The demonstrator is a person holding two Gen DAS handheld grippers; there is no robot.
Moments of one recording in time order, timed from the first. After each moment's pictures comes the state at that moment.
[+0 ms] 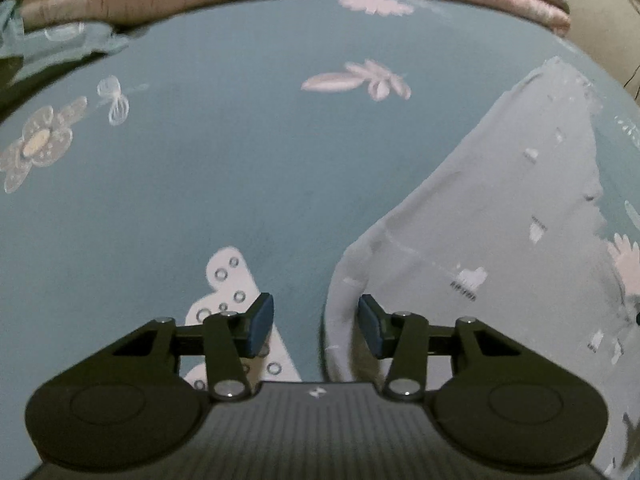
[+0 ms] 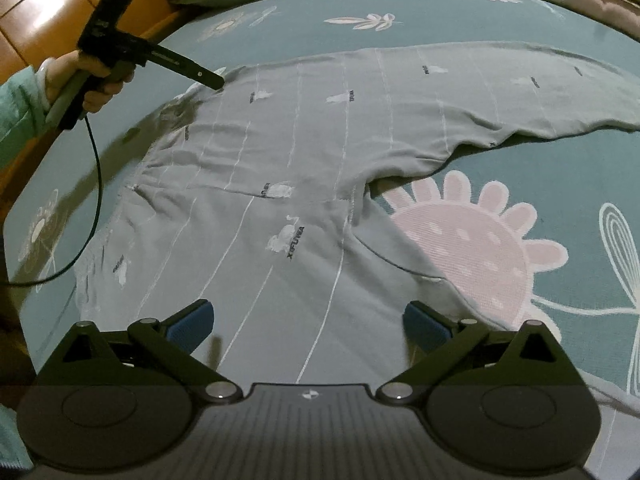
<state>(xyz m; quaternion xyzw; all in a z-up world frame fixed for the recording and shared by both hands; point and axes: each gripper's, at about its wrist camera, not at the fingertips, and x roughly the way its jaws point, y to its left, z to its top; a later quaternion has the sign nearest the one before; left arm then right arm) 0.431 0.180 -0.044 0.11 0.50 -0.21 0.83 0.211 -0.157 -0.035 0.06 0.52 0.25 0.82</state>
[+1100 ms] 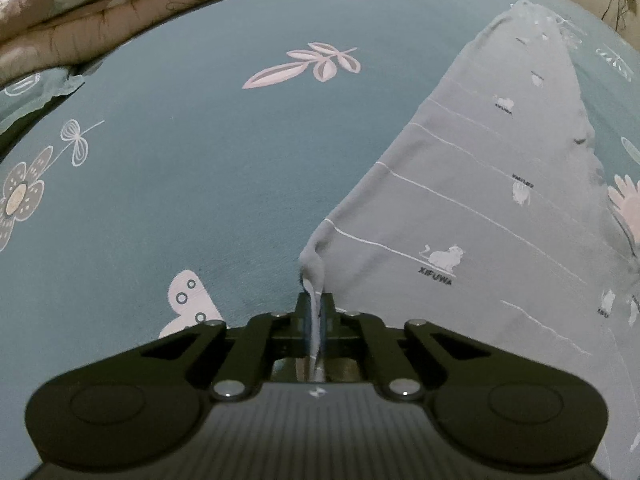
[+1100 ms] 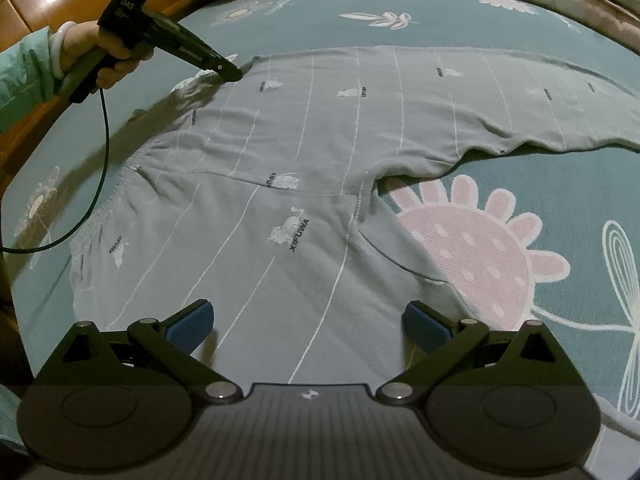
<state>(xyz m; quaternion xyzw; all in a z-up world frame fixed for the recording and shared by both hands) 0.416 0.139 -0.044 0.20 0.48 -0.24 0.82 0.210 -0.152 -0.037 0.02 0.52 0.26 0.81</state>
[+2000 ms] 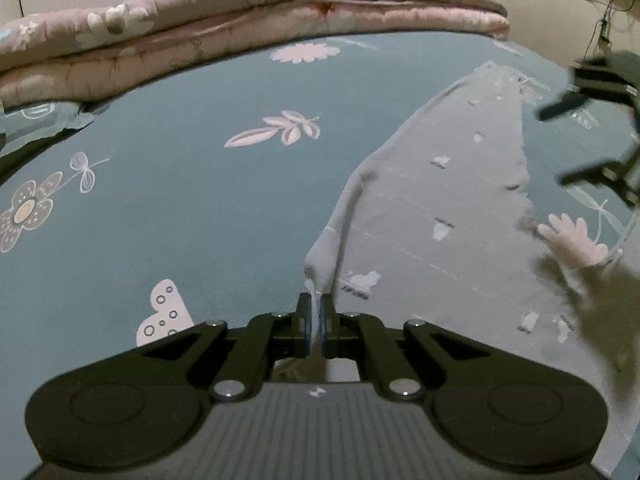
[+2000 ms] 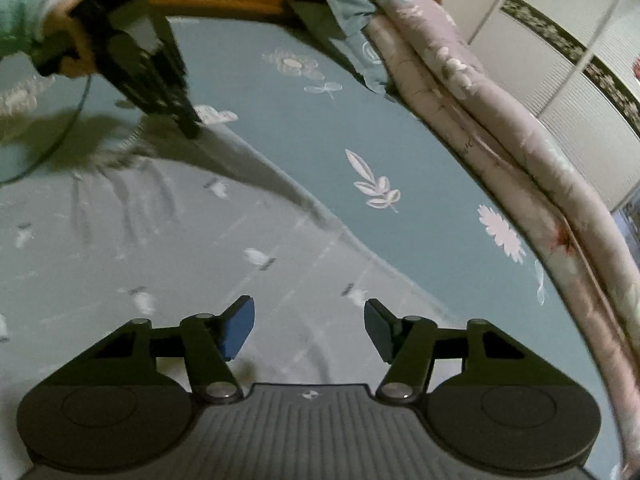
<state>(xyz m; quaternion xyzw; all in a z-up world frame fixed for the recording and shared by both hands) 0.354 0.140 -0.010 0.15 0.40 -0.27 0.86 0.314 -0.156 0.044 -0.30 0.35 0.32 0.83</state>
